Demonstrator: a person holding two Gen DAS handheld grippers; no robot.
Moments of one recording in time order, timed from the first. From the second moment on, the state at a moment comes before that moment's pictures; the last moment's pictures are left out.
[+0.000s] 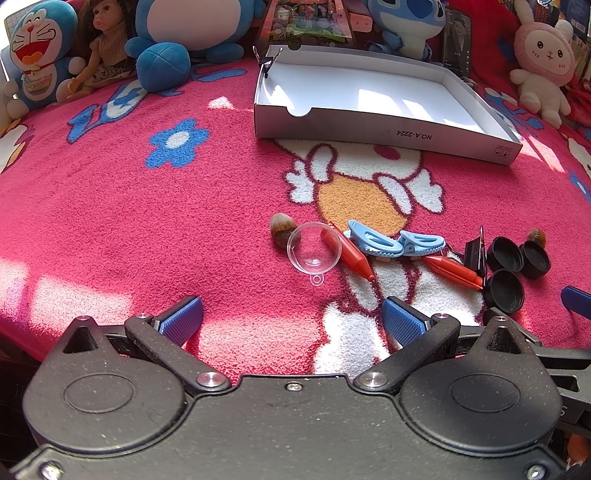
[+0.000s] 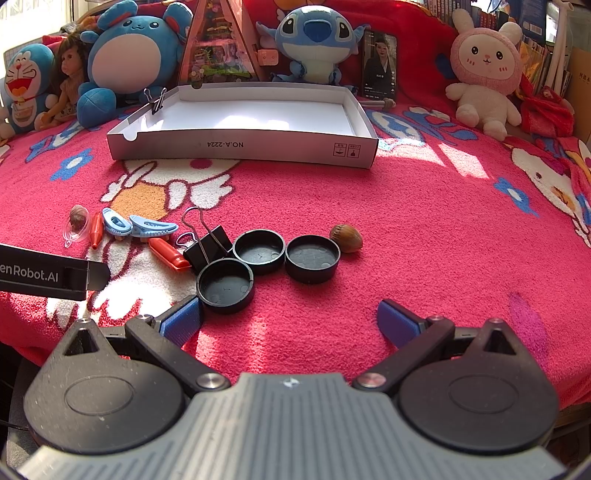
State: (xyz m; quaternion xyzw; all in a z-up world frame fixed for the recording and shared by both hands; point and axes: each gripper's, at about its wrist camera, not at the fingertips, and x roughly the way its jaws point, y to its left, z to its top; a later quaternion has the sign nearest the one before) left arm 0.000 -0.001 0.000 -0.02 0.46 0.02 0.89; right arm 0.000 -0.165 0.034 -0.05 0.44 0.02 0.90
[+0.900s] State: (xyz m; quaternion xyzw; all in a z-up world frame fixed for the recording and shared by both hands) left arm -0.006 0.004 -0.001 -0.01 0.45 0.00 0.89; right arm -0.009 -0.173 0.033 -0.04 0.41 0.04 0.91
